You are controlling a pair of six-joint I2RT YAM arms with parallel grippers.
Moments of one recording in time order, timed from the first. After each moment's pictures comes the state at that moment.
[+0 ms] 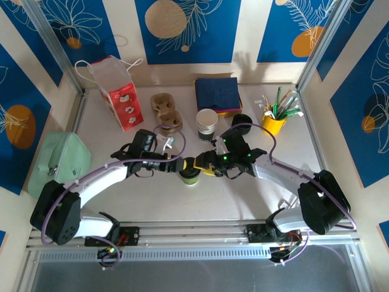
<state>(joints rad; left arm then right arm) -0.54 1.31 0.75 -0.25 0.63 -0.42 0.59 1.37 0.75 -0.22 -0.66 0.89</state>
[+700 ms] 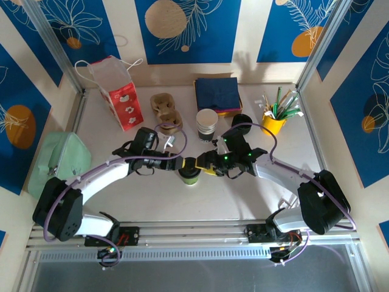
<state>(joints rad) -0.53 1.35 0.79 -0.29 0.59 -0.39 0.57 1.37 0.75 -0.24 -0.64 0.86</state>
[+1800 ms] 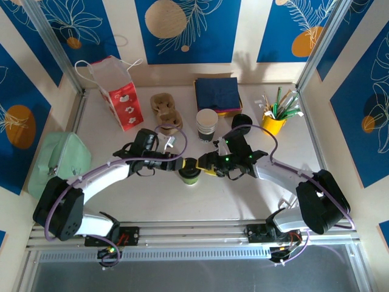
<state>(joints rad) -0.53 1.35 0.75 -0.21 0.60 -0.39 0.55 1.37 0.69 -0.16 -0.66 0.86</state>
